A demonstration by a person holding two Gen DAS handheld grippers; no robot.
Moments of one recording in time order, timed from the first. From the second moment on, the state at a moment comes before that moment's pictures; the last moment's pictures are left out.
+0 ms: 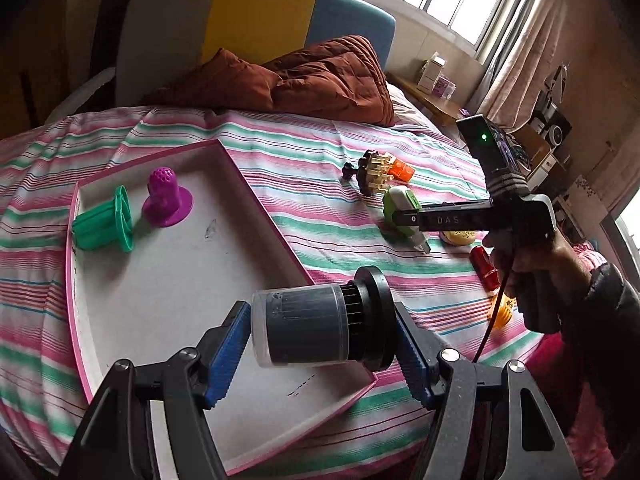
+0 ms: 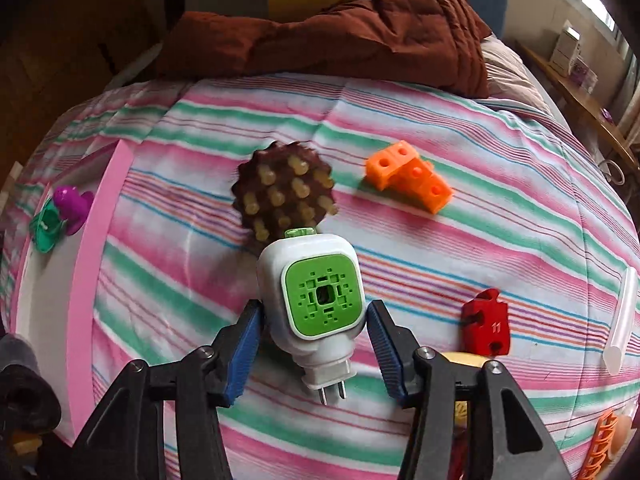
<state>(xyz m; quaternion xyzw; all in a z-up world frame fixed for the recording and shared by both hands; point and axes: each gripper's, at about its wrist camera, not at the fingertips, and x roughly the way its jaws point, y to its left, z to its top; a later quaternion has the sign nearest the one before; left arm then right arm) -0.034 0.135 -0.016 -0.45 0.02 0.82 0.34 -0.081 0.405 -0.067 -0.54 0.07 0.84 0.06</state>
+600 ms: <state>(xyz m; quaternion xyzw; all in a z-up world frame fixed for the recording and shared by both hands) -0.026 0.086 -0.019 -0.45 0.00 0.85 0.29 -0.052 0.366 -0.064 -0.52 0.06 0.85 0.07</state>
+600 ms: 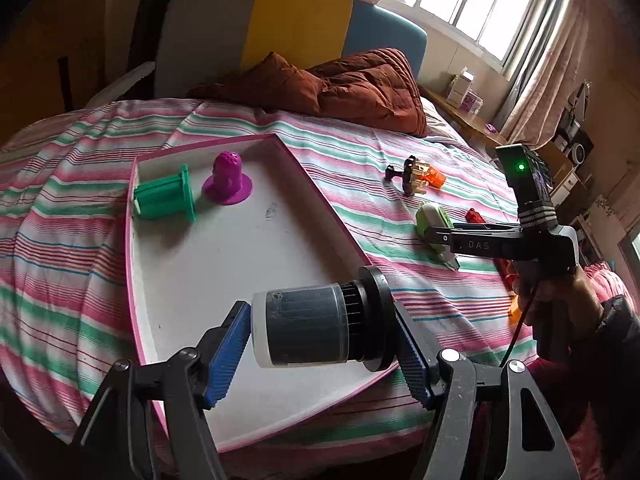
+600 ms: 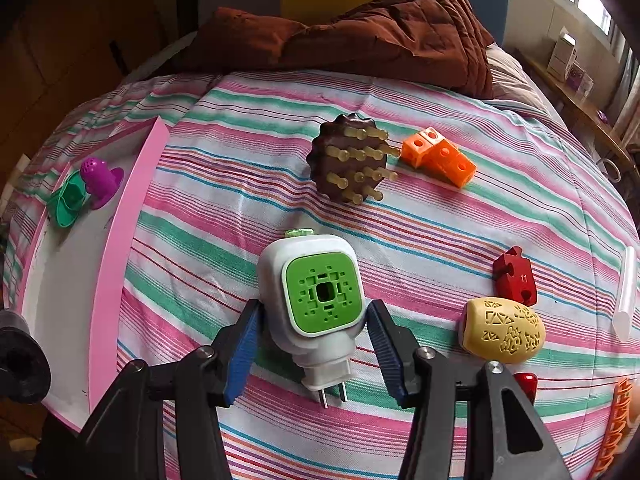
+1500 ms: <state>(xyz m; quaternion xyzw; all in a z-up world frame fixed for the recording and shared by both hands) -0.065 0.013 -0.014 -0.45 -0.05 0.87 0.20 -0.058 0.365 -0.071 -0.54 0.06 0.84 0.08</state>
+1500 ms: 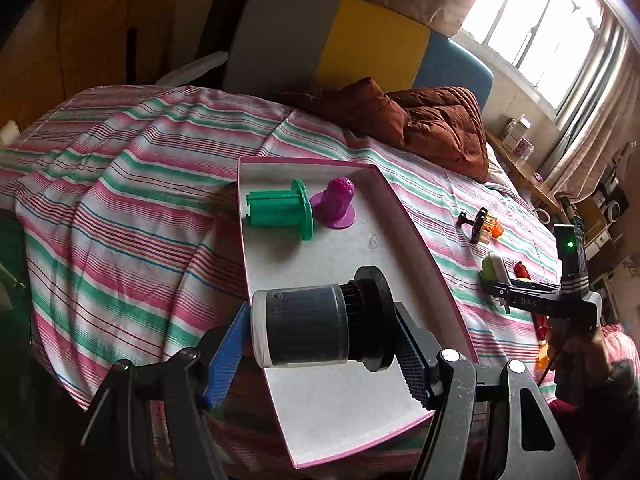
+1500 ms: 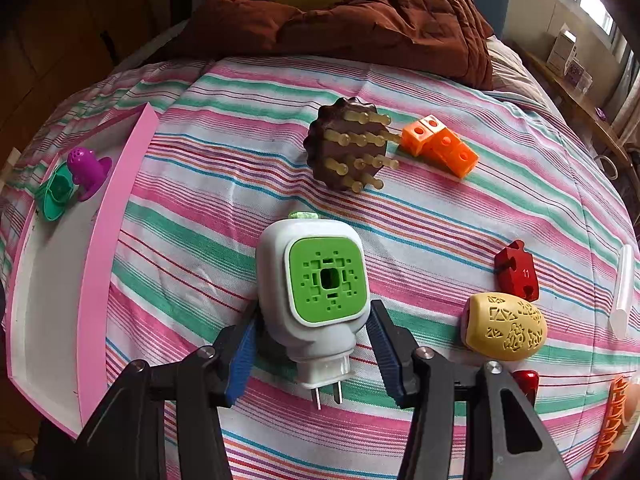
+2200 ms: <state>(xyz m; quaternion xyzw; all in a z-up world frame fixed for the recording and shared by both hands) -0.140 0.091 -0.032 -0.46 0.01 0.86 0.22 -0.060 0.364 -0.065 -0.52 0.03 0.85 0.09</state>
